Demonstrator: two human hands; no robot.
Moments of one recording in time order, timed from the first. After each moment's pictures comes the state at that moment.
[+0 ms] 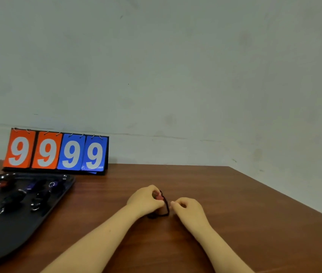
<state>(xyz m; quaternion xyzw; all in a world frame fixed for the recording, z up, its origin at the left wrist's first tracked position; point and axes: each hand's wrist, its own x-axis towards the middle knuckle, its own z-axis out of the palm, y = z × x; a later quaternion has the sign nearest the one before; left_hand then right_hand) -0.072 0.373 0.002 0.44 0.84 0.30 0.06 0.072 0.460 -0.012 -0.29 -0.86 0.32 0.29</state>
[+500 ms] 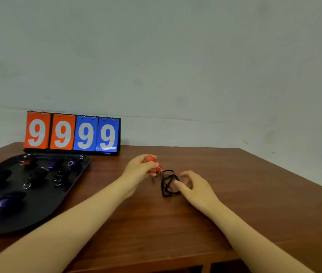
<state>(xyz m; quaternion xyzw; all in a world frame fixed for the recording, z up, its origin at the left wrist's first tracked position) -0.074 0.311 0.022 0.33 0.63 0.68 0.19 0.071 0.443 -0.008 -0.23 -0.90 0.24 0.27</state>
